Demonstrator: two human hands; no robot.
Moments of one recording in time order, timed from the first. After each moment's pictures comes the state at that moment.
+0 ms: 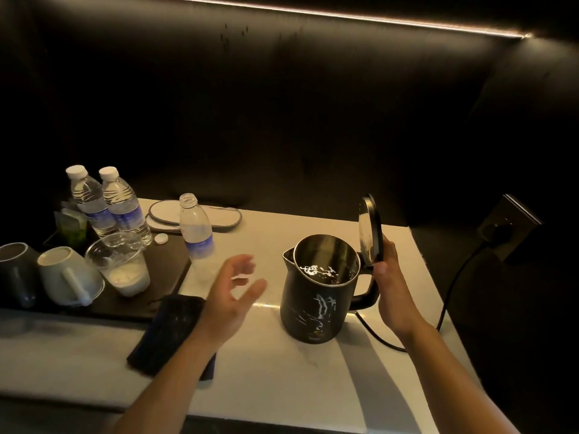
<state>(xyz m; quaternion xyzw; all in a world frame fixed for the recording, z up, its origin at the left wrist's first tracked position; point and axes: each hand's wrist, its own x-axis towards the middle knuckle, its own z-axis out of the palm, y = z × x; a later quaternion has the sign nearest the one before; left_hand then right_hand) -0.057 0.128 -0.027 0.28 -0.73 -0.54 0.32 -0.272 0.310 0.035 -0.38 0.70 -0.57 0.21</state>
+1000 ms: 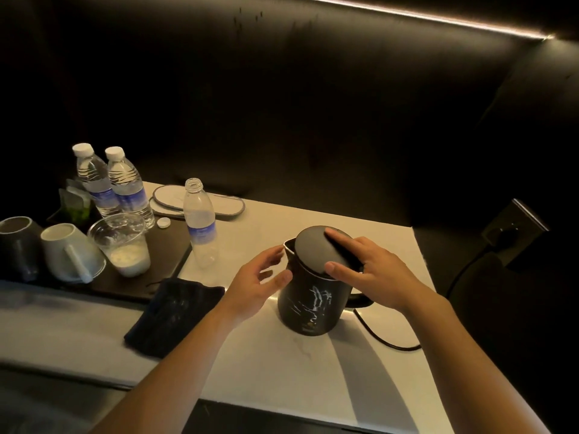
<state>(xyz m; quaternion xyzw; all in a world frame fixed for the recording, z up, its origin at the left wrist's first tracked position) -0.094 0.135 -0.033 0.26 -0.73 -0.60 0.22 -0.288 0.293 0.060 -0.53 0.81 -0.20 0.16</state>
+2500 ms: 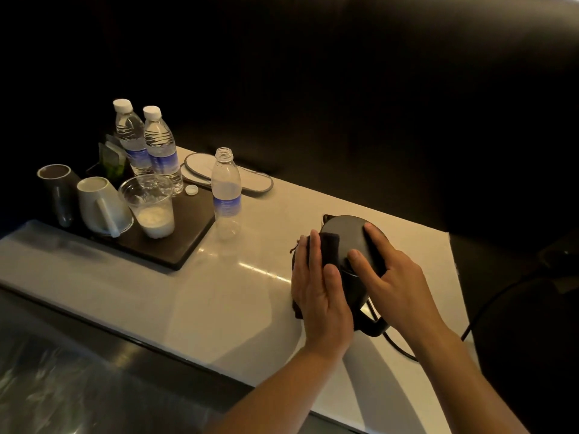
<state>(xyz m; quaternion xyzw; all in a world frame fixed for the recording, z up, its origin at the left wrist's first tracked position) -0.163 0.258 -0.025 0.41 -0.61 -0.47 0.50 -0.262 0.292 0.035 -0.47 0.83 -0.31 0.08</state>
